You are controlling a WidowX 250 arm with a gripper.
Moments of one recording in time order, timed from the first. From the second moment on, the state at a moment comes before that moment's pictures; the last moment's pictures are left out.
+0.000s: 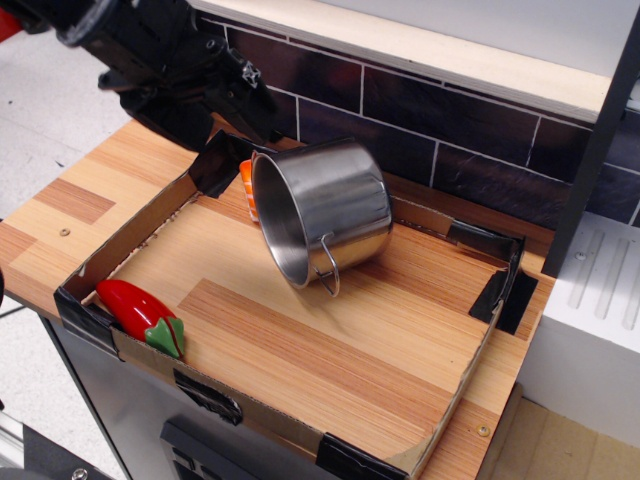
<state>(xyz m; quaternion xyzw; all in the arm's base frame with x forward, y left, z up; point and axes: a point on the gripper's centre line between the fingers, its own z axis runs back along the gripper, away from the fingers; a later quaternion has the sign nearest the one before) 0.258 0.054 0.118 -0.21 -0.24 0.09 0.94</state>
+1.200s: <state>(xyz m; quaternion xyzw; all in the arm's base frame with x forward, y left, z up) 0.278 0.017 0.082 -0.28 -0.23 0.20 0.91</state>
